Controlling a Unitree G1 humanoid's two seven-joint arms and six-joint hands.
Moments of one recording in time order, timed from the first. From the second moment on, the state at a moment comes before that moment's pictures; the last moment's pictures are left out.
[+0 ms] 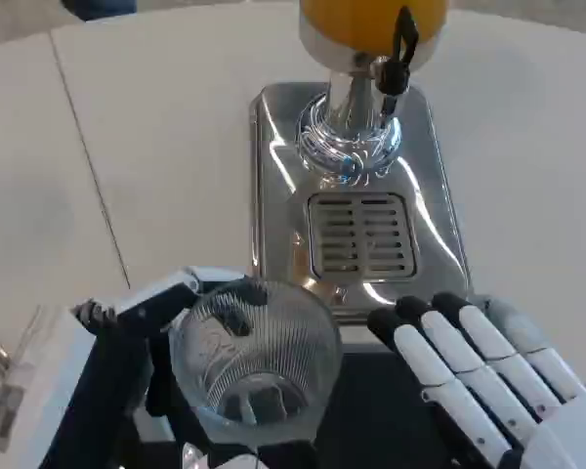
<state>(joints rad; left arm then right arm) 0.39 0.27 0.10 -0.52 0.43 -0.57 0.06 0.78 -0.12 -0.22 -0.99 -0.84 -0.67 0.16</state>
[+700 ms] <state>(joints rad) 0.32 0.21 0.10 -0.49 0.45 -0.49 0.05 0.76 -0.11 -0.22 -1.01 -0.84 -0.60 0.19</state>
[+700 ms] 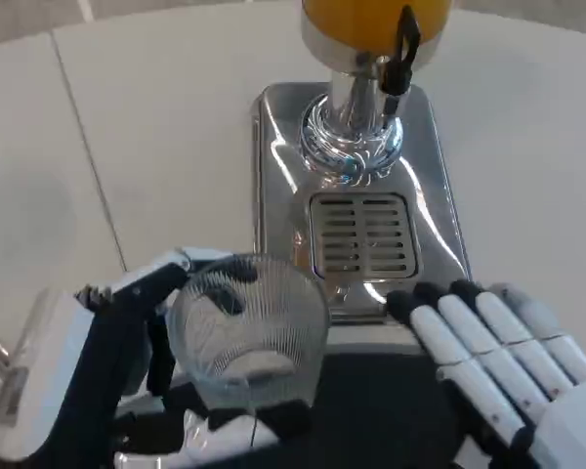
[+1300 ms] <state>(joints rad) -0.07 0.18 0.02 -0.10 0.64 -0.40 0.22 0.68 -0.09 -0.21 -1.03 -0.83 -0.50 0.21</state>
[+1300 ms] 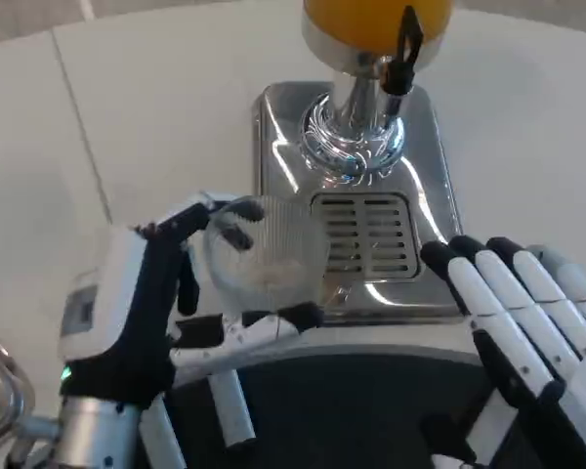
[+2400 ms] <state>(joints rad) -0.55 0.12 -0.23 0.47 0.74 -0.25 0.53 0.67 -0.09 -0.22 -1.03 -0.78 -0.48 0.24</state>
